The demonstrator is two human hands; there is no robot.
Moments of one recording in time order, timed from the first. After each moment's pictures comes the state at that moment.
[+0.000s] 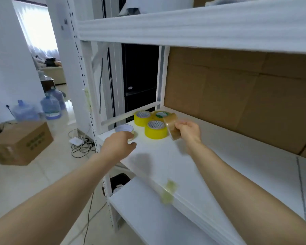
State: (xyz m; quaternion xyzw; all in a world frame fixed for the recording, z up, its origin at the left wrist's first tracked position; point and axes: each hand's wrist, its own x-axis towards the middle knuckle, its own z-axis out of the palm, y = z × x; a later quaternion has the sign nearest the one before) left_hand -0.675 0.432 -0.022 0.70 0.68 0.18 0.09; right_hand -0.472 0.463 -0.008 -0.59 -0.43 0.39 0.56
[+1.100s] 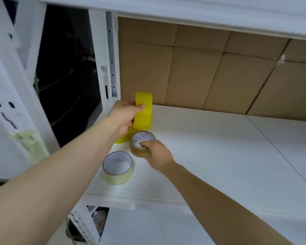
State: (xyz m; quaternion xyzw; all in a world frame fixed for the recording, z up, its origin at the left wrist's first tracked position) left_hand -0.685 0.678 0.026 0.57 0.38 0.31 0.66; right_hand -0.597 0.594 -0.089 -0.80 -0.55 0.13 0.19
